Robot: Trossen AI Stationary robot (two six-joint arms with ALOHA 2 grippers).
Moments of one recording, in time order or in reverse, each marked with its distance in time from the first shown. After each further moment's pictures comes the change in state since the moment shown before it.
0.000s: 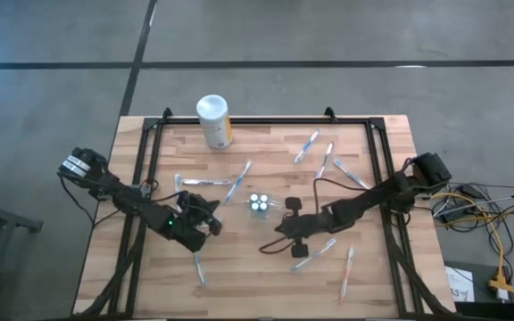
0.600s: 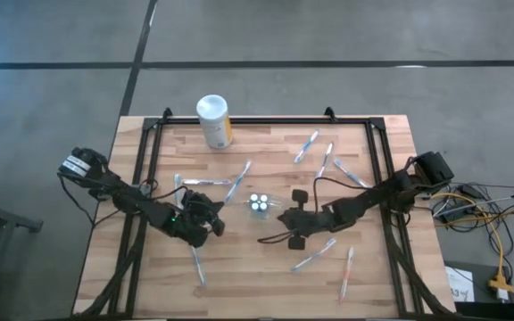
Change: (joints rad) left arm 0.047 0.000 -0.002 0.110 0.093 0.104; right arm -0.006 -0.025 -0.004 -0.075 0.181 0.101
